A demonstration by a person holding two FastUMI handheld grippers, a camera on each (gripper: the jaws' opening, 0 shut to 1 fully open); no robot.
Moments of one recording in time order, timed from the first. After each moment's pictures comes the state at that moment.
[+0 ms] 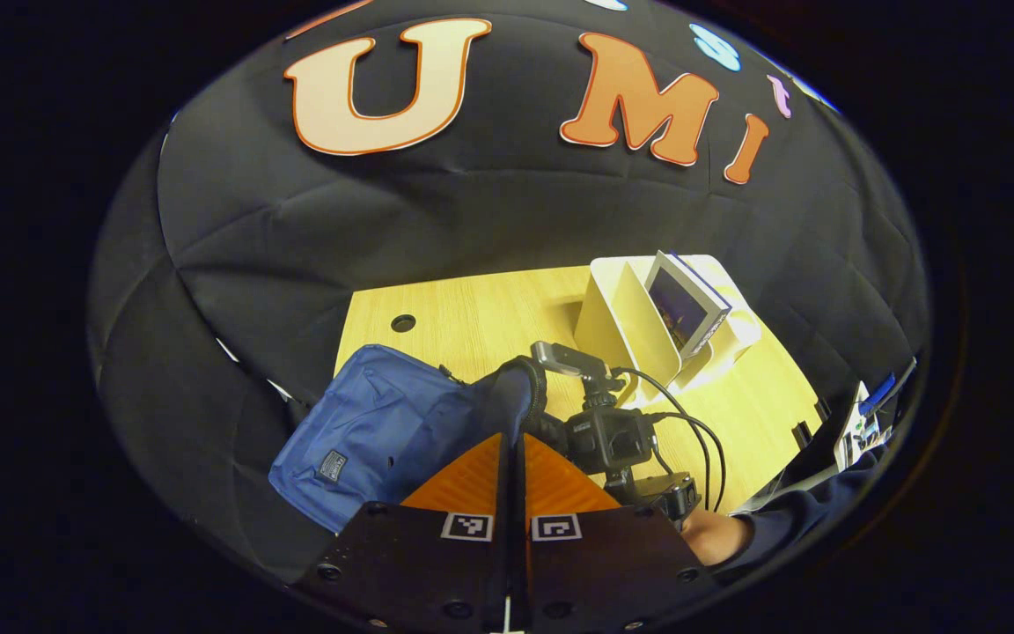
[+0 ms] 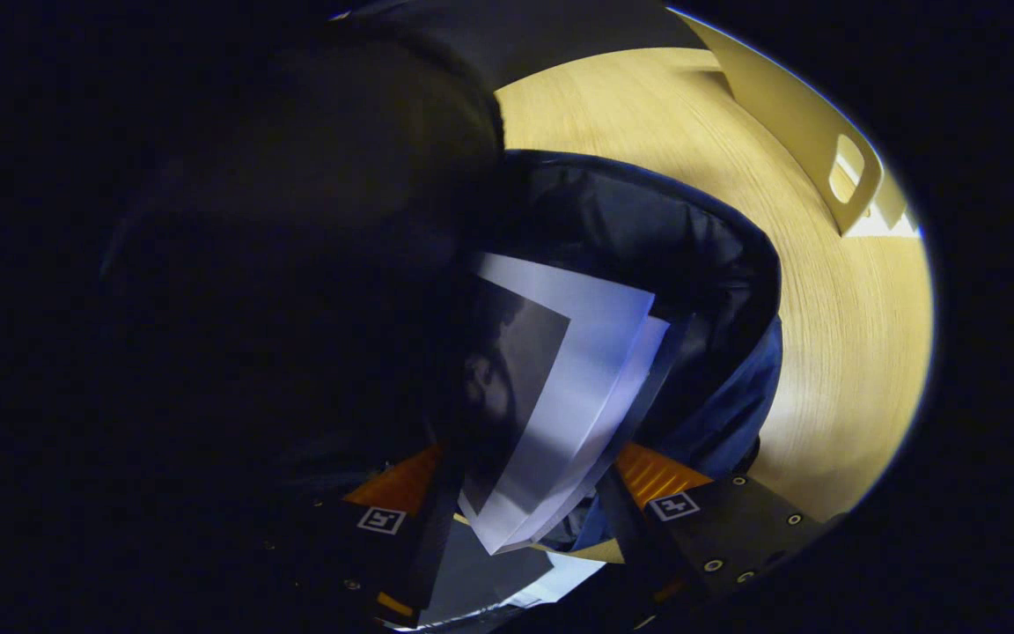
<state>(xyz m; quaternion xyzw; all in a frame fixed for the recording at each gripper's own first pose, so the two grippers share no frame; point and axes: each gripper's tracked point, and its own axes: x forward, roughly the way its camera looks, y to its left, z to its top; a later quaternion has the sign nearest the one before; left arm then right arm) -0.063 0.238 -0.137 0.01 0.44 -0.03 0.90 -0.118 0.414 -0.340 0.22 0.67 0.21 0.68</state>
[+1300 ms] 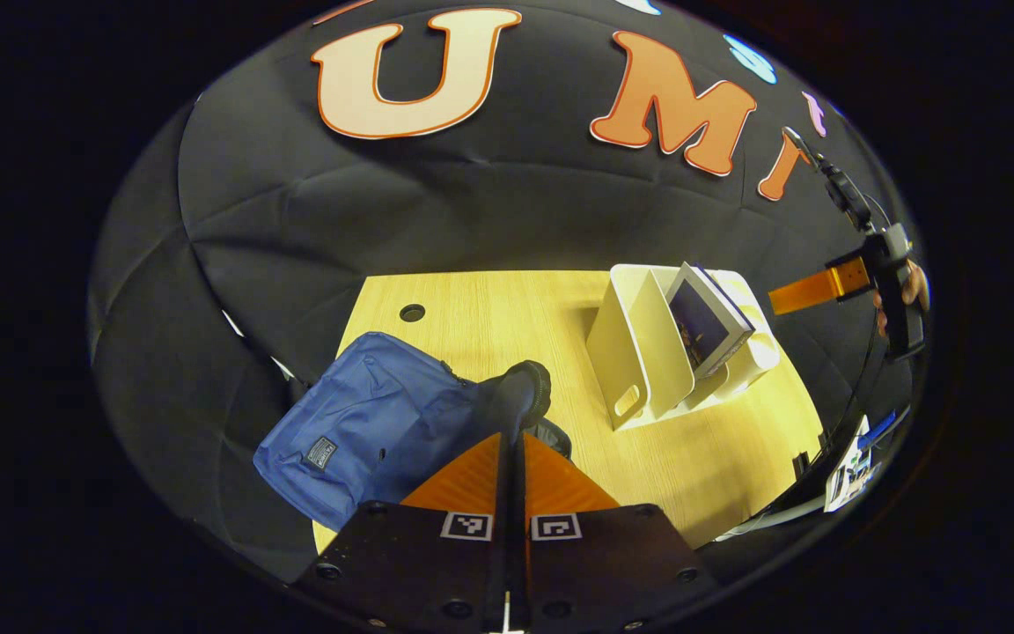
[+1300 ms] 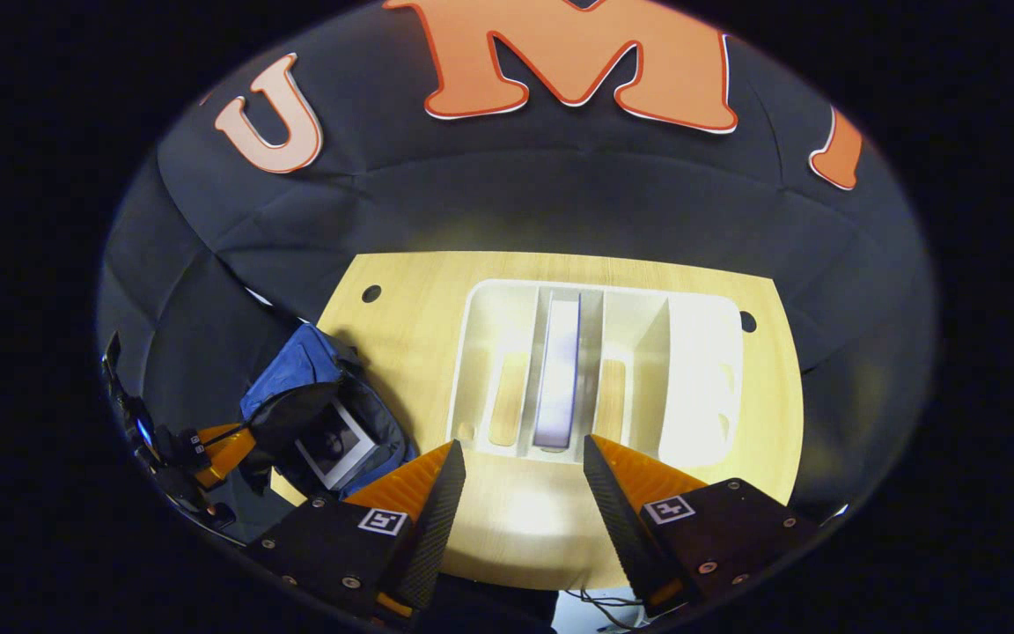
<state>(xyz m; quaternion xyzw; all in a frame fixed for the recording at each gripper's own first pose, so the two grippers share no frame) -0.046 0.227 -0.152 -0.02 0.45 0.01 0.89 0.084 0.062 -0.154 0.00 0.56 0.12 0.82</state>
